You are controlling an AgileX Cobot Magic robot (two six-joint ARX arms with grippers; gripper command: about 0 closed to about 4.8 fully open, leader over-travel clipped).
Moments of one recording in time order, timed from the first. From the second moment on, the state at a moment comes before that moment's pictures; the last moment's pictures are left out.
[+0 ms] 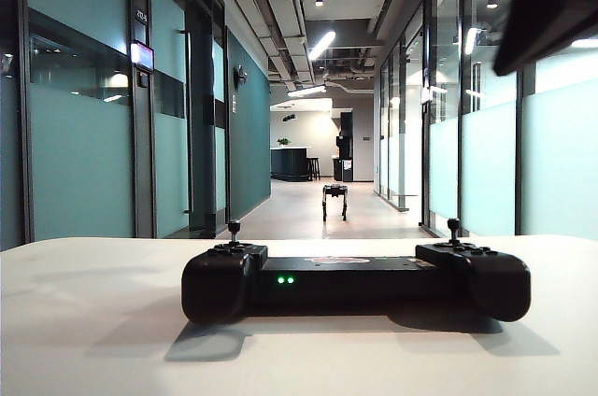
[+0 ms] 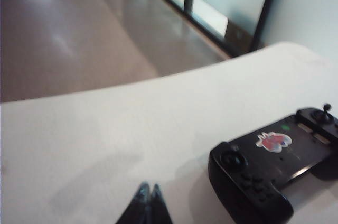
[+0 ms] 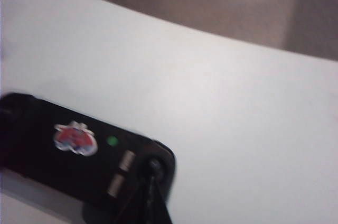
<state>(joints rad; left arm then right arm) -0.47 0.21 0.22 -0.19 0.04 -0.04 0.70 0.87 0.68 -0.41 0.33 0.15</state>
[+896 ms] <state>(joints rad) -0.47 0.05 0.07 -0.20 0.04 -0.04 0.70 0.36 0.11 0.04 0.11 0.00</state>
